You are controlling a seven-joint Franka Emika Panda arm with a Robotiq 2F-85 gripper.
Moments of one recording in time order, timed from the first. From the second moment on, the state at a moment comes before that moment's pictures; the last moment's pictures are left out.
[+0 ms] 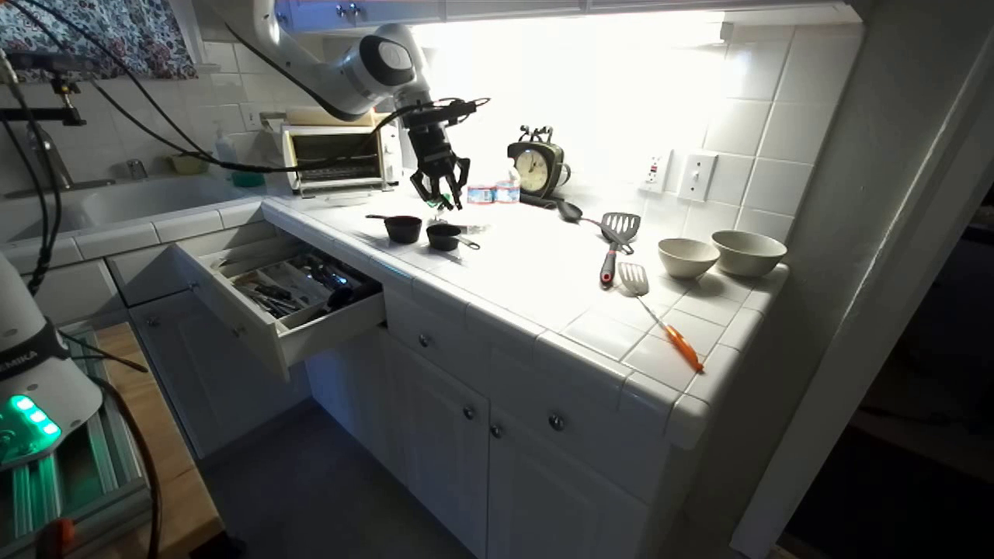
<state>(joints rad) -0.03 0.43 -0.04 -1.69 -0.57 2.14 -0.99</state>
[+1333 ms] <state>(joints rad) 0.04 0.45 -0.03 -1.69 -0.95 2.14 -0.93</state>
